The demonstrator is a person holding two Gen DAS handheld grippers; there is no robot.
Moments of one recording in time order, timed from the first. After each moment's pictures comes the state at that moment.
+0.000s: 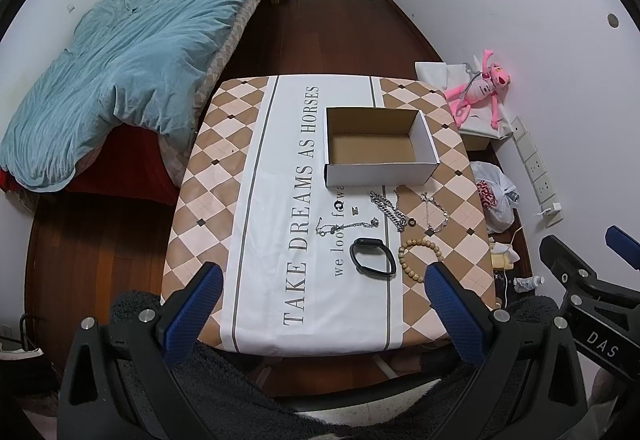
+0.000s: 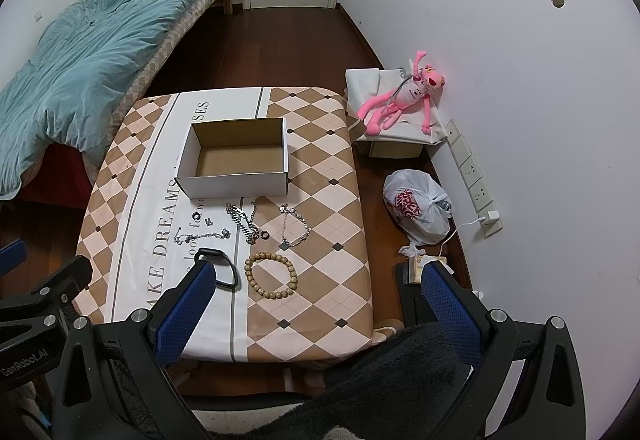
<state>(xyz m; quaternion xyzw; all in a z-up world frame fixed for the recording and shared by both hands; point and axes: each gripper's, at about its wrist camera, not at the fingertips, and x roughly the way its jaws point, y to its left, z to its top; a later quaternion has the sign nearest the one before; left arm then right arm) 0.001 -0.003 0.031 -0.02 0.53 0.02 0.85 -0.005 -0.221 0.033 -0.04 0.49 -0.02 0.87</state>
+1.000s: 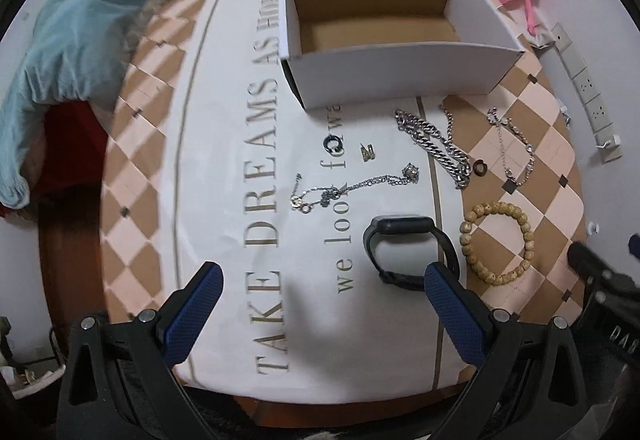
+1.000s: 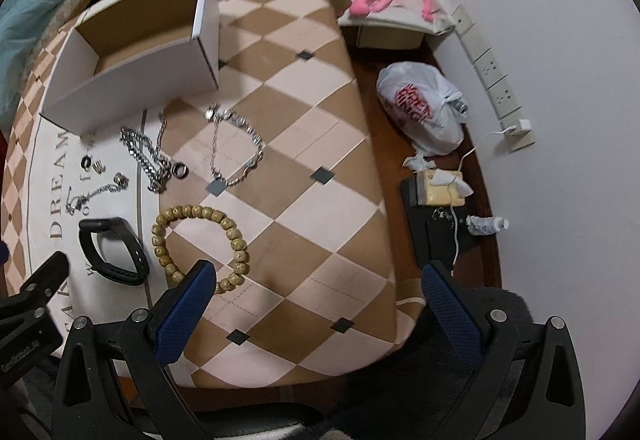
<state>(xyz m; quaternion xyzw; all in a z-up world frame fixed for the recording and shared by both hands) 0.083 -0.026 -0.150 0.04 0.65 0.02 0.76 0.073 -0.251 -0.170 -0.01 0.64 -0.07 0.76</state>
